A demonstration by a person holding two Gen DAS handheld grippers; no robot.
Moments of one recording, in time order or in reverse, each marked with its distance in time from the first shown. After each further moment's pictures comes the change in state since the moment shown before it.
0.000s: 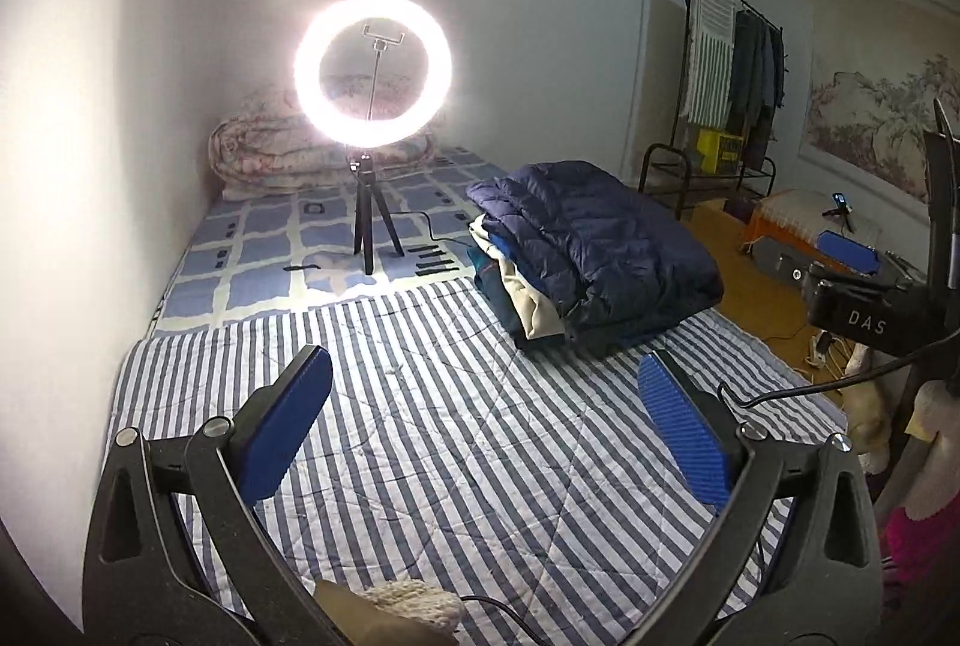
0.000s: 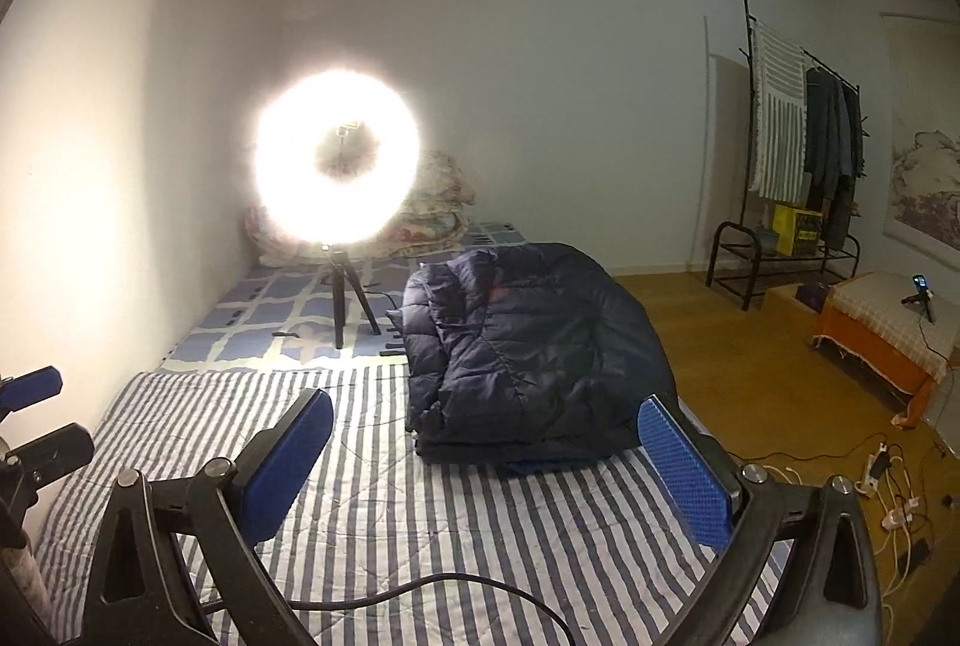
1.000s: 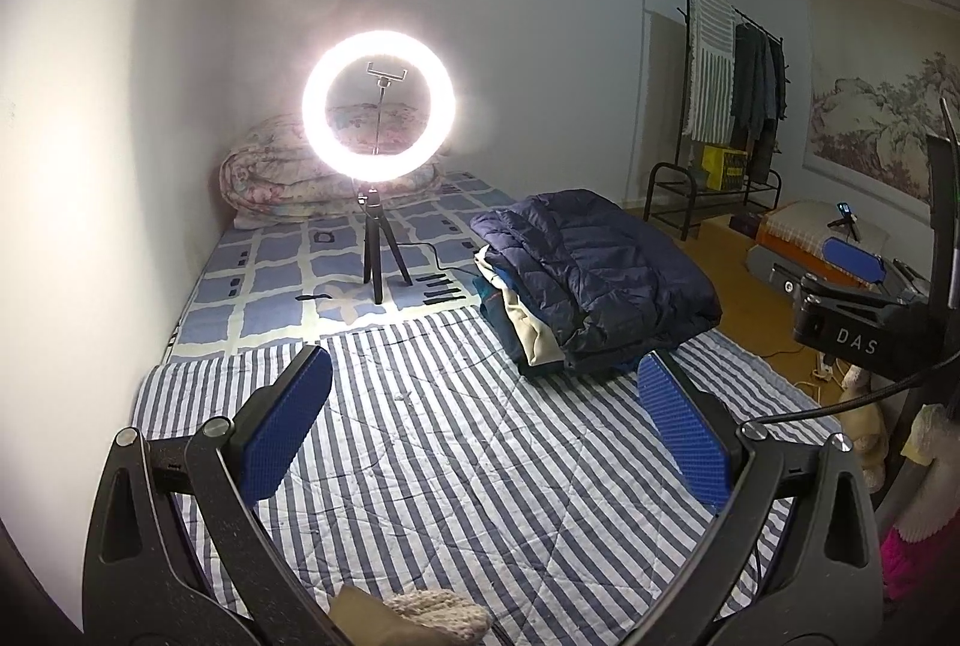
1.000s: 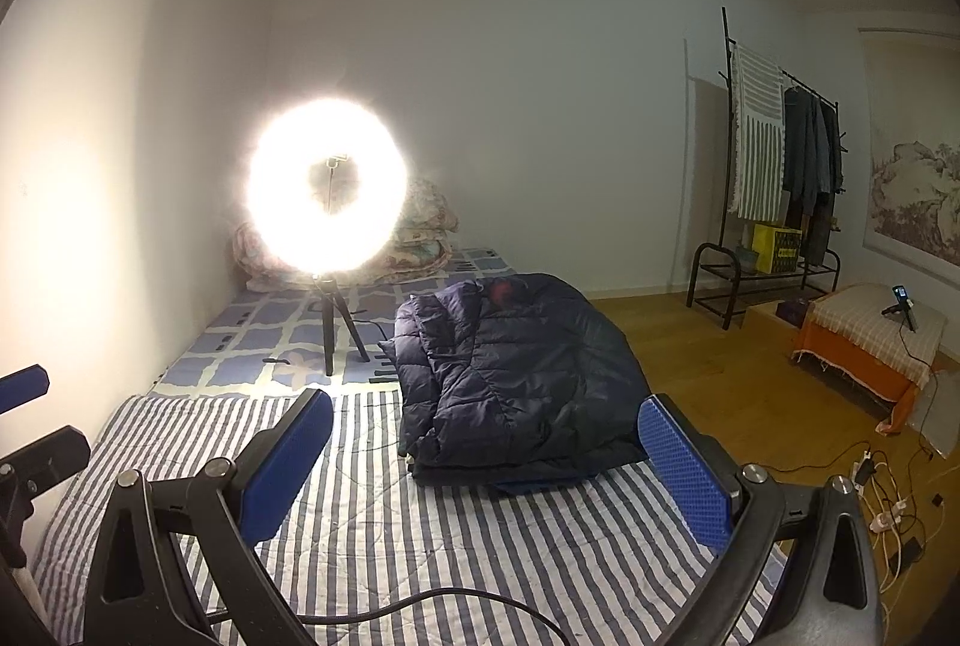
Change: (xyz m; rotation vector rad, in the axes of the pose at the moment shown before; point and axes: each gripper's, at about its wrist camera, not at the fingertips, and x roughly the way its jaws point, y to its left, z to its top) left arm -0.022 -0.005 0.009 0.014 -0.056 0.022; right arm -0.024 0.012 0.011 0.001 -0.060 -0.039
